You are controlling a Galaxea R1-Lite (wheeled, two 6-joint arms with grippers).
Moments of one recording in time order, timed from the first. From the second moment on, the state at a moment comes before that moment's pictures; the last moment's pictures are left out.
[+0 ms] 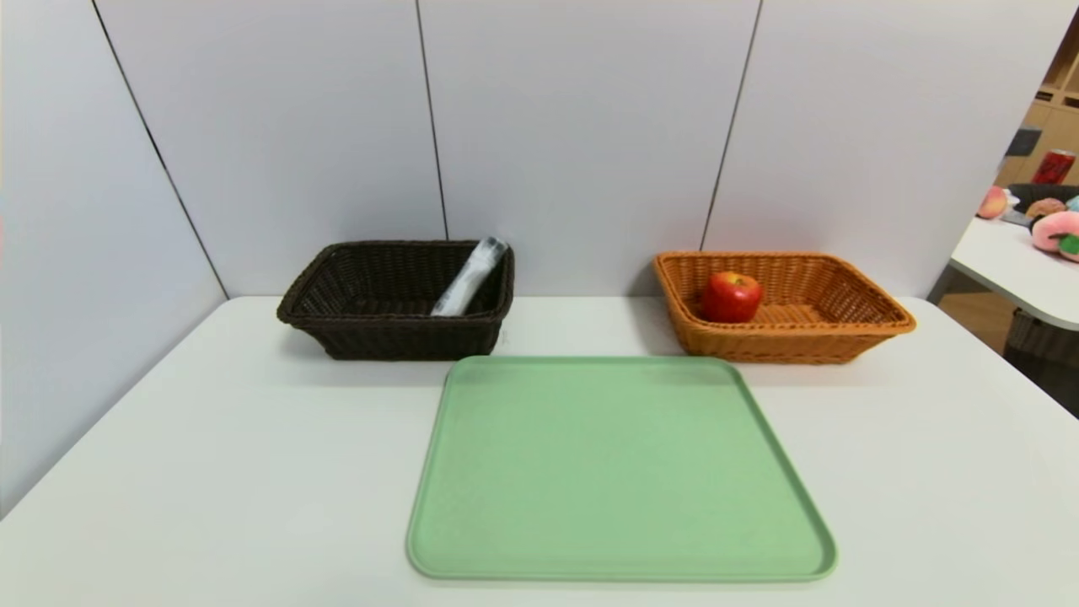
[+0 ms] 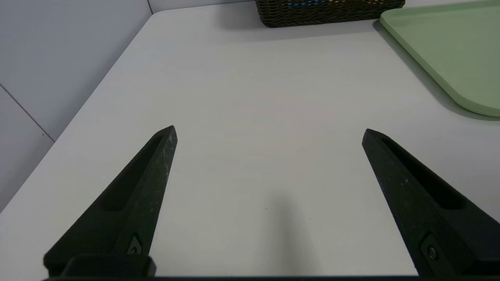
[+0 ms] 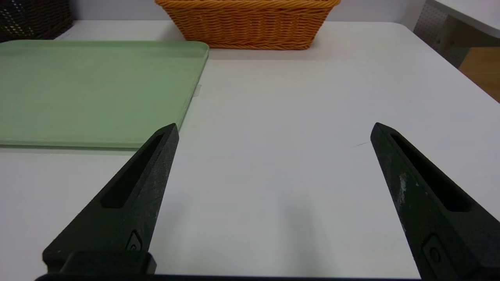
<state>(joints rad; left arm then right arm) -0.01 0.00 0.00 0.00 0.00 0.06 0.01 0.00 -0.02 0.02 0.00 -0.01</state>
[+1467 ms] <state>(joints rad) -0.01 0.00 0.00 0.00 0.02 -0.04 0.01 0.00 0.00 0.00 0.02 0.03</state>
